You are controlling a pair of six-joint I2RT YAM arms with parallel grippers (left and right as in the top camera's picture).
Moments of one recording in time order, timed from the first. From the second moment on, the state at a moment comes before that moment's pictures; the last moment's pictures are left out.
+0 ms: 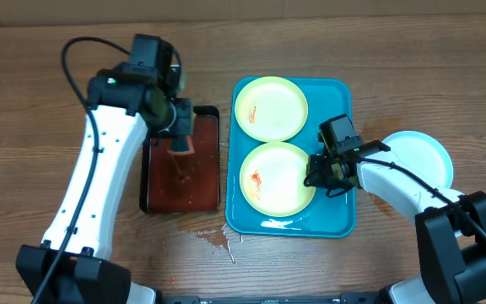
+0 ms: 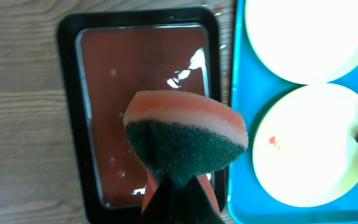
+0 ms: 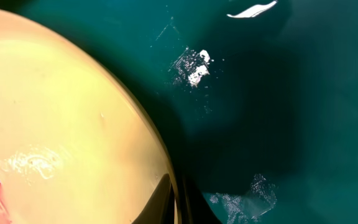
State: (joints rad) left arm -0.22 1.65 1.62 -1.24 0.04 -0.18; right arm 0.34 1.69 0.88 -0.52 -0.16 0.49
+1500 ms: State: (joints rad) left arm -0.57 2.14 1.55 -0.86 0.41 -0.36; right arm 0.34 1.69 0.89 -0.55 -0.15 0.55
